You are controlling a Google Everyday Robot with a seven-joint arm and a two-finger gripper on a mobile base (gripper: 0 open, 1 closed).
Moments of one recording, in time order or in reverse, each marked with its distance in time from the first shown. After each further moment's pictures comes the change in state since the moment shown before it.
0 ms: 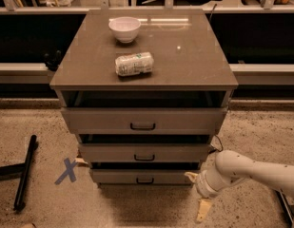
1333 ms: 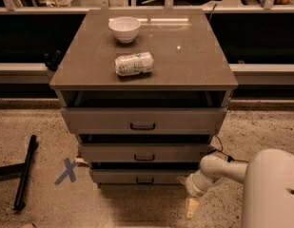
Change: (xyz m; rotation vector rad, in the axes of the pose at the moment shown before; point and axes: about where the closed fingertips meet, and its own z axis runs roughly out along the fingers) arm 0.046 -0.051 0.121 -0.058 -0.015 -0.004
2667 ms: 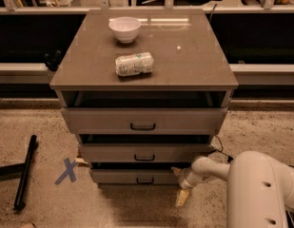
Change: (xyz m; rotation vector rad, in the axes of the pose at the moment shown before) arm 0.012 -0.076 0.042 0.182 0.028 -0.057
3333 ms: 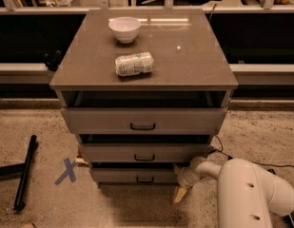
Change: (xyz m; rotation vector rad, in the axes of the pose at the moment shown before) arm 0.027 -0.030 0.045 0.043 -0.021 0.072
